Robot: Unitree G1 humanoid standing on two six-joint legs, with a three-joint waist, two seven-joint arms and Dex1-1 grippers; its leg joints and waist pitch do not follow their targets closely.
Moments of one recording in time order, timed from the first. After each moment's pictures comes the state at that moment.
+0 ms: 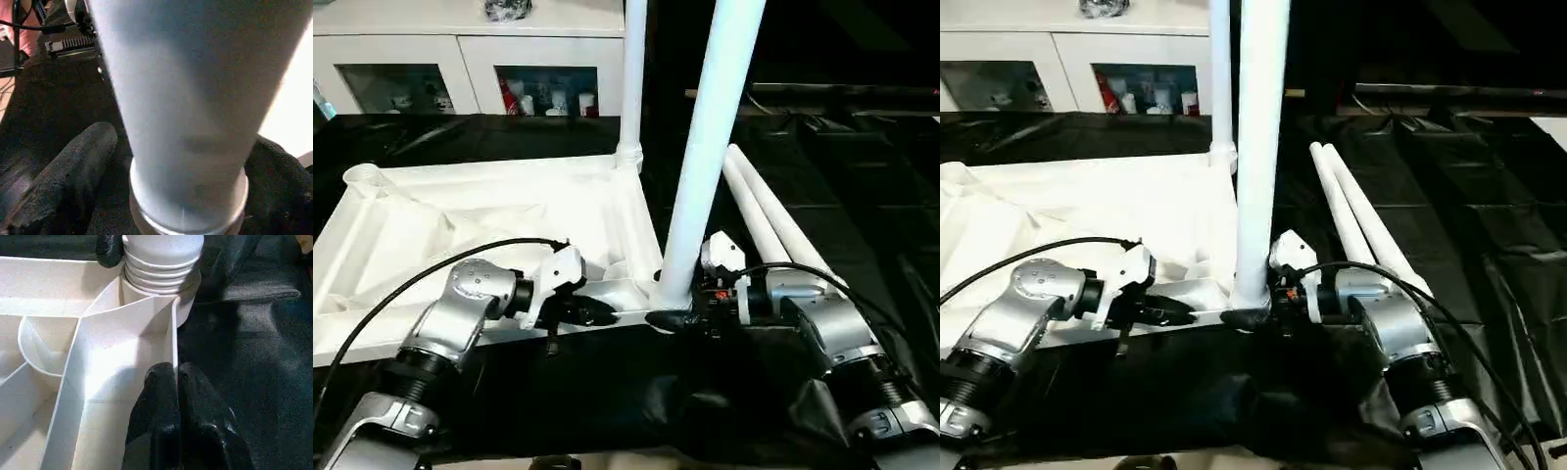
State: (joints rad) left arm -0.46 0.45 -0.24 0.41 -0.06 0.14 -1.33; right arm -0.46 -0.35 0.21 0.39 0.16 0.23 1.23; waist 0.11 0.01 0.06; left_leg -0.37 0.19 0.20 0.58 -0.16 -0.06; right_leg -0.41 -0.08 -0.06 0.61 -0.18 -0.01
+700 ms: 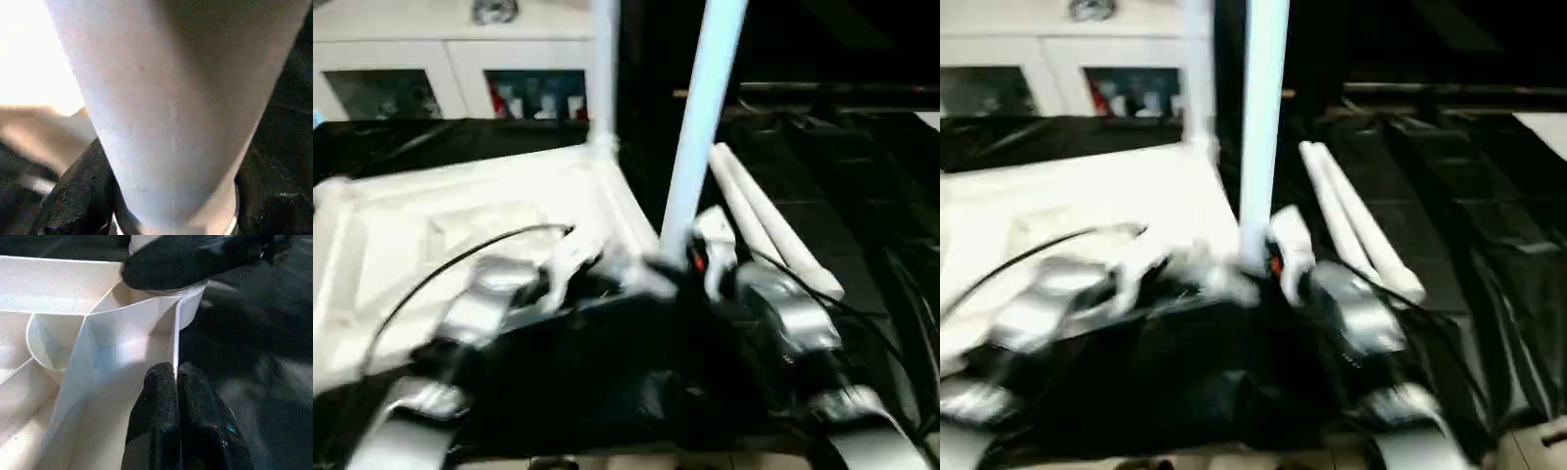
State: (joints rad) left arm -0.60 0.24 -0.20 0.57 0.02 0.26 -0.93; right arm -0.60 -0.08 0.04 0.66 0.09 0.24 0.52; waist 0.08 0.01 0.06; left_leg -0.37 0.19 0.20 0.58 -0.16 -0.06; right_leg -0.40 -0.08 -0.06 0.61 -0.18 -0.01
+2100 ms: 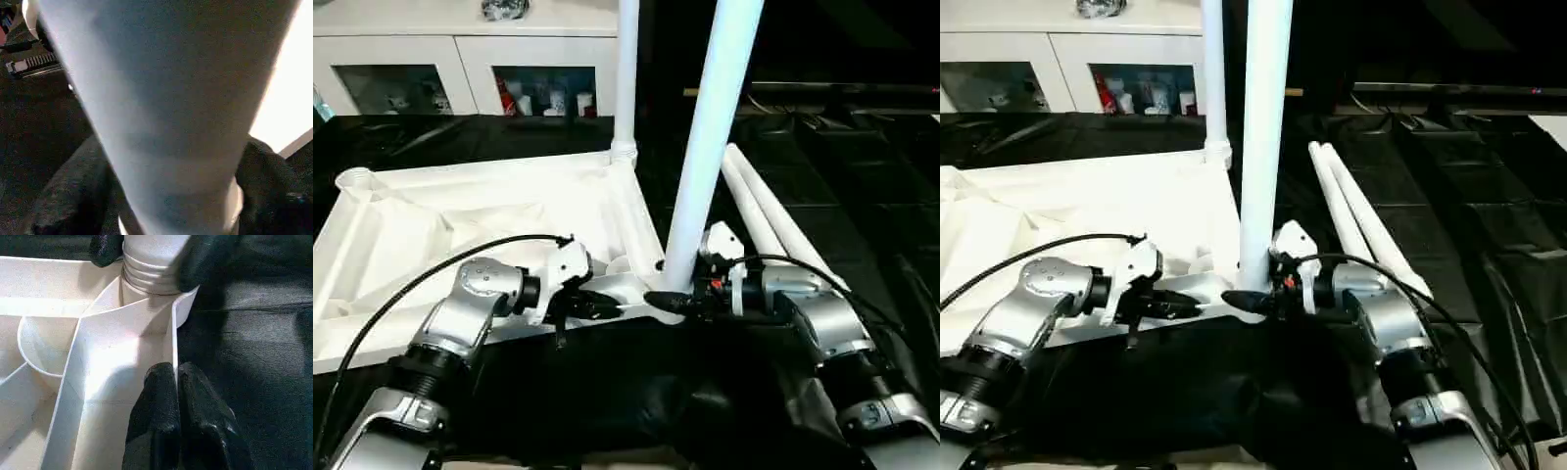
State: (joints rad) left arm -0.48 0.41 -0.24 0.43 -0.05 0.15 -1.27; right arm -0.48 -0.30 0.17 0.45 0.16 0.23 1.12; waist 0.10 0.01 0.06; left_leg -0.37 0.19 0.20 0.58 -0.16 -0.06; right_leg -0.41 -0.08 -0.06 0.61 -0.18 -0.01
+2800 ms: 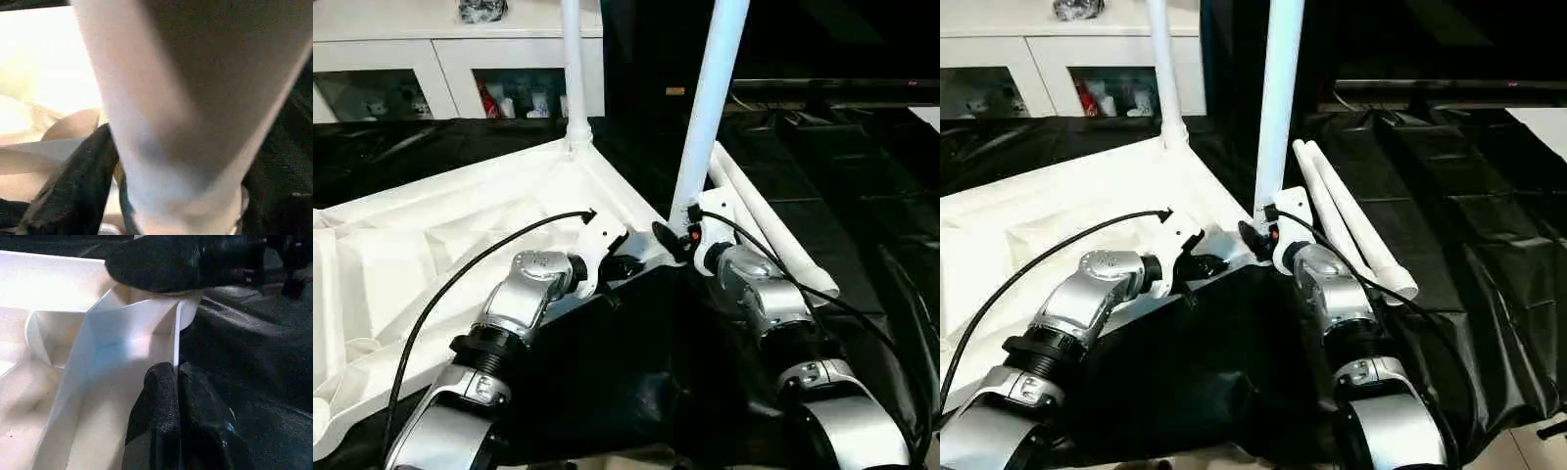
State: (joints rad) left arm -0.60 0.17 -0.18 0.53 0.03 0.37 -0.80; right arm -0.67 -0.04 -0.01 0.76 0.07 0.18 0.39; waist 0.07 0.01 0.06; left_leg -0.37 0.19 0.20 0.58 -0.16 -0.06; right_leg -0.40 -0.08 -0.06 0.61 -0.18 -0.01
